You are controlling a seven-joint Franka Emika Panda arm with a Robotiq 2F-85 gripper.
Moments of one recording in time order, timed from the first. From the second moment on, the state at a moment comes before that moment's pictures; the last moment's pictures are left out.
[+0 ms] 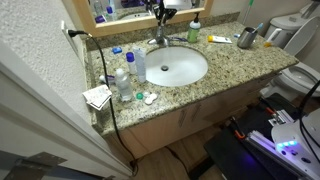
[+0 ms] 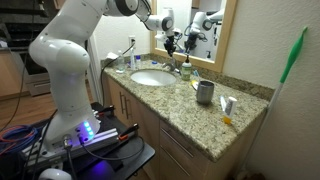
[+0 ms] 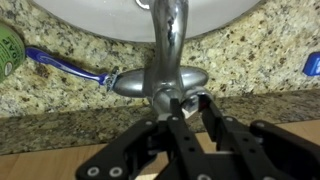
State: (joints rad) arm 0.17 0.72 0.03 -1.26 0.02 2.26 0.34
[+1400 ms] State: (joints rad) arm 0.19 0.72 0.01 -1.30 0.01 2.11 0.46
